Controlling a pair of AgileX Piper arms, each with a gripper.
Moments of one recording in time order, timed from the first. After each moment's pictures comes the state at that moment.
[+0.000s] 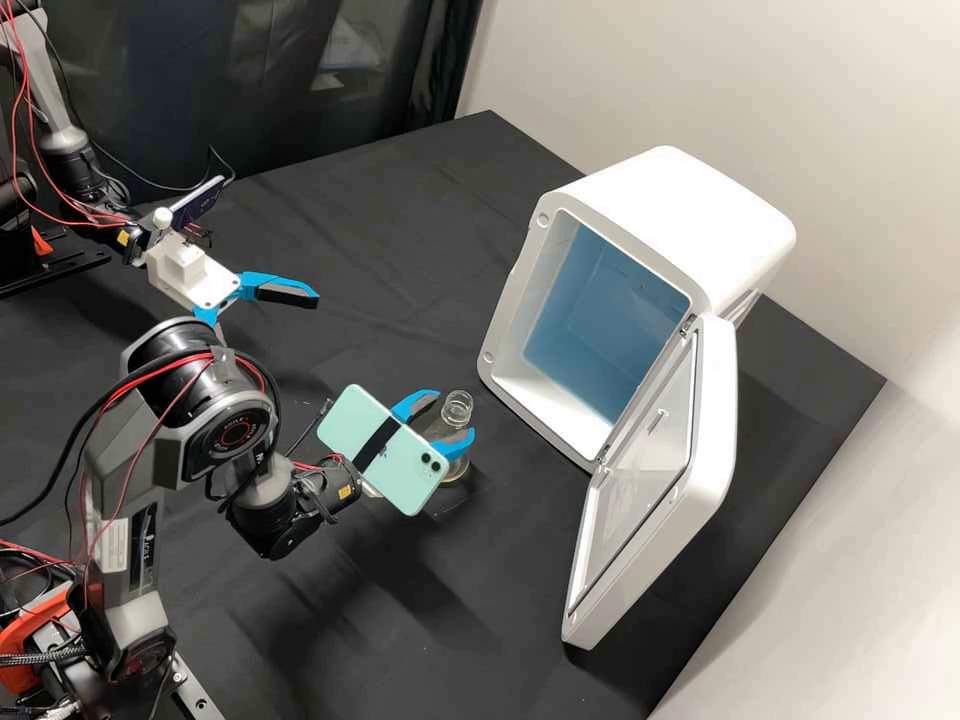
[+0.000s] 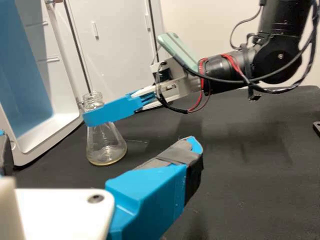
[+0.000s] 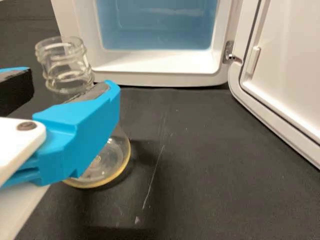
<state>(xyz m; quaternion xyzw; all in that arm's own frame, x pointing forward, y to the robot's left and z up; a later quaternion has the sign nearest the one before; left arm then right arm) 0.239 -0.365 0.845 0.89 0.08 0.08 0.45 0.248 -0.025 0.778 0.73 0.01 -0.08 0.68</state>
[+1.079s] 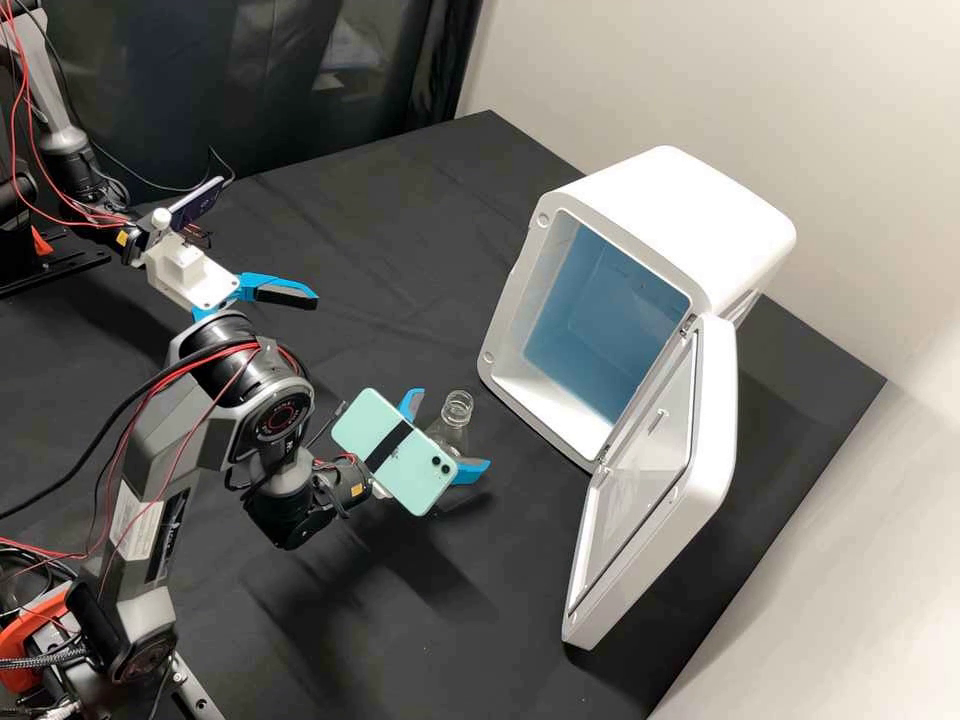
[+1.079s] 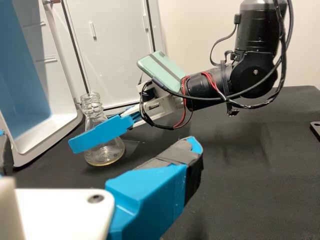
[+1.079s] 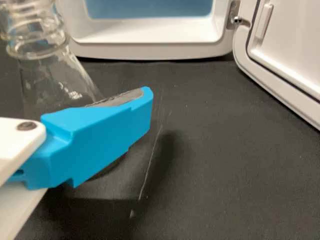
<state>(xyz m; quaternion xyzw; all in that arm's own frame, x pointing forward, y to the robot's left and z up) 0.240 -0.365 0.844 0.89 0.08 0.07 0.45 0.268 -0.039 0.757 0.73 0.00 -0.12 0.67</state>
